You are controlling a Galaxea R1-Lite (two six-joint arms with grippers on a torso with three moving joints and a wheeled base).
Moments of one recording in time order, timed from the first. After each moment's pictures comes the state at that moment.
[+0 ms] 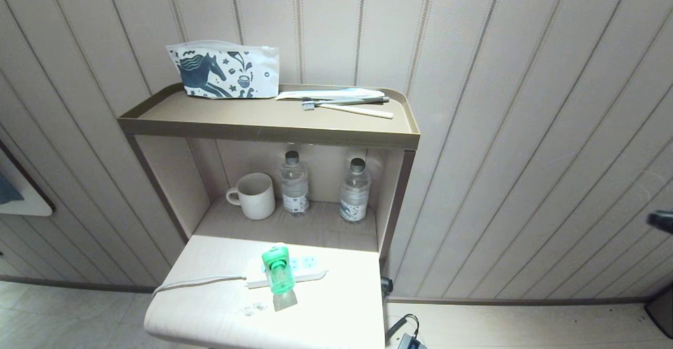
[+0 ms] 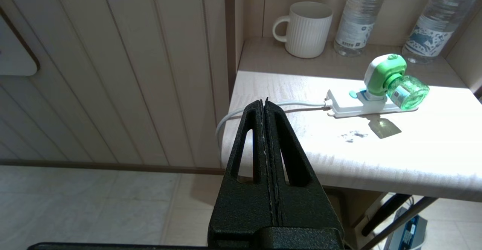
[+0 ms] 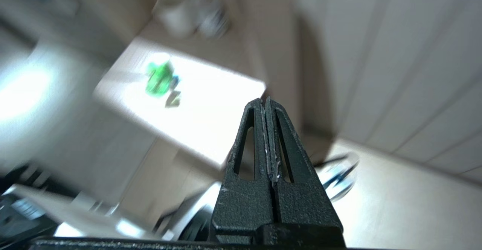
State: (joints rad) left arm 0.00 0.00 0.00 0.00 -0.01 0.01; right arm 0.25 0.90 -0.96 0.35 0.28 0.15
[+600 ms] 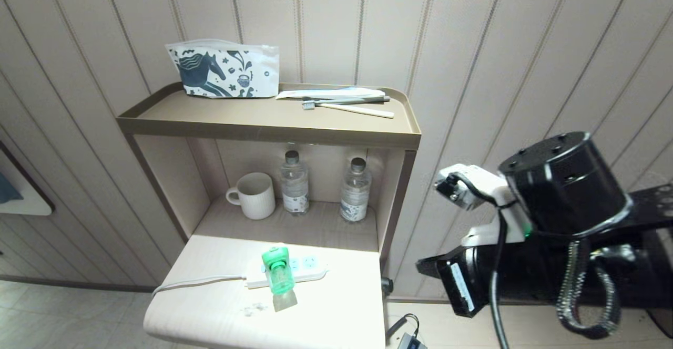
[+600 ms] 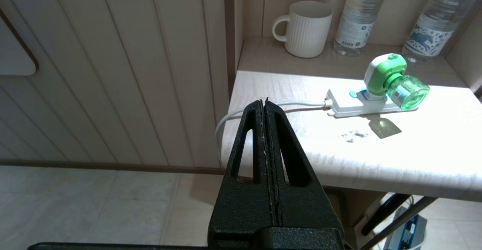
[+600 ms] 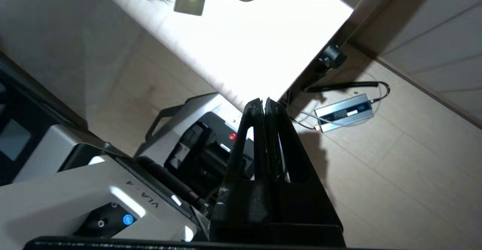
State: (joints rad) left arm 0.00 0.00 0.00 0.00 -0.01 0.01; right arm 0.77 1.50 -1.01 0.23 -0.03 0.23
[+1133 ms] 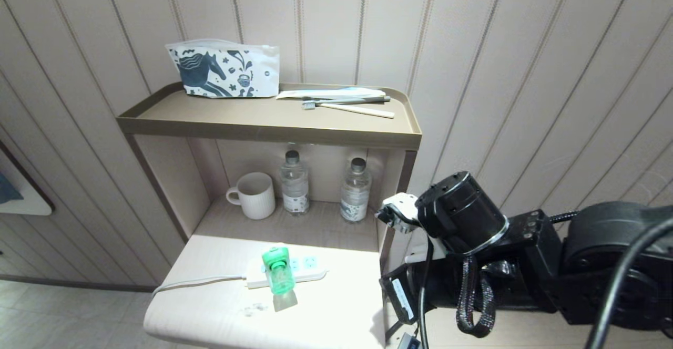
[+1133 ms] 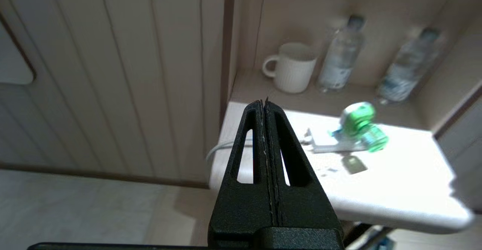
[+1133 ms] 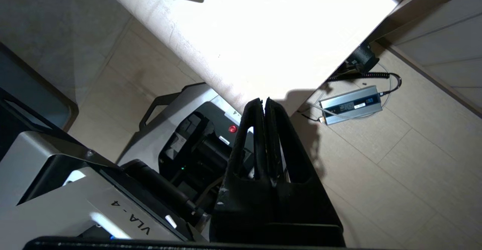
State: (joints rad) left arm 0.00 0.17 -0.33 0.13 -0.02 -0.09; right arm 0.80 1.70 -1.01 0.11 -0.04 0.23
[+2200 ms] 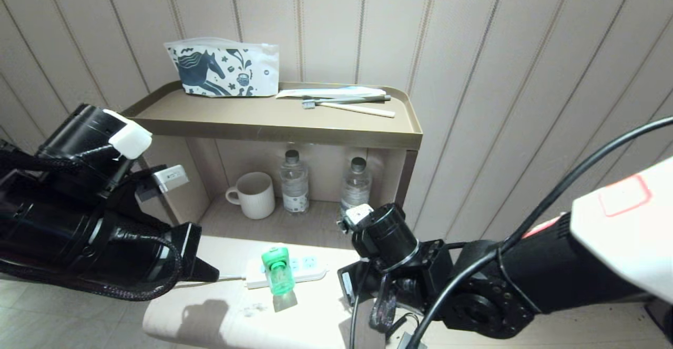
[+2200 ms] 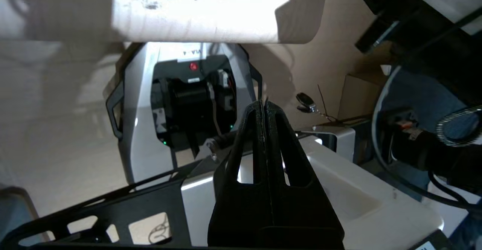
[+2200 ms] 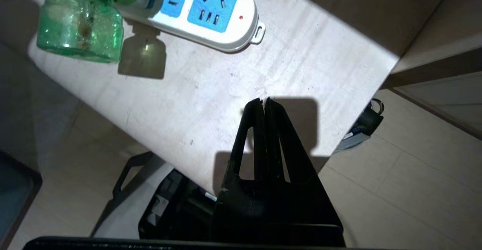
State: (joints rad) left arm -0.51 1.48 -1.12 0.64 -0.25 -0.51; right arm 0.84 2.00 -1.01 -0.30 -0.24 0.30
